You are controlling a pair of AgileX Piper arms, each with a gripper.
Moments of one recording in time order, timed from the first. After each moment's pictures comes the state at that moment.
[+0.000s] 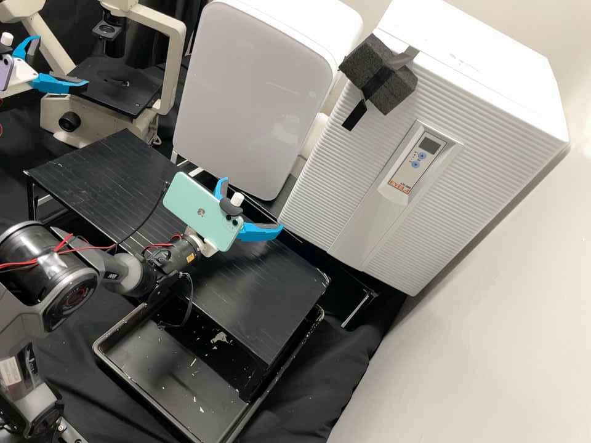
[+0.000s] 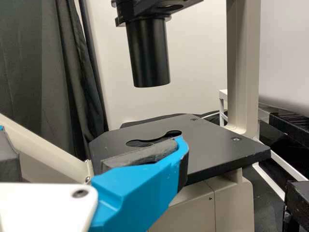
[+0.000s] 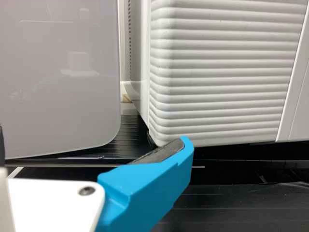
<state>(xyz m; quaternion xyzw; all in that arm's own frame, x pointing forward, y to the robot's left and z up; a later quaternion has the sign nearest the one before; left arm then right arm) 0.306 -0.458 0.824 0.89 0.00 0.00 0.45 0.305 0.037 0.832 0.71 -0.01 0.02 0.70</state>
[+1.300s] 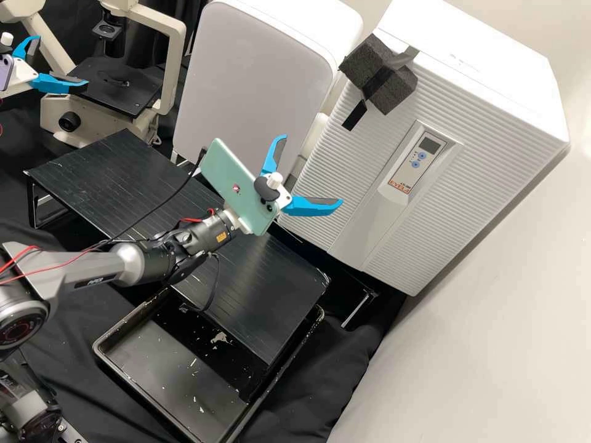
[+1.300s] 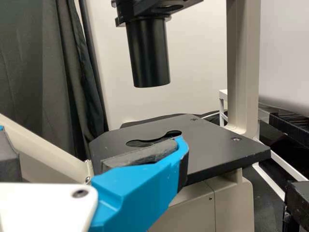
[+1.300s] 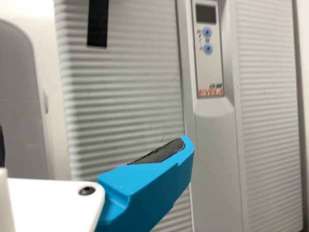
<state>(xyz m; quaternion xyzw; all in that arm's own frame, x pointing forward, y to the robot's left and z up) 0.306 -0.458 0.824 0.89 0.00 0.00 0.45 0.308 0.090 0.951 0.72 -0.10 0.17 0.66</state>
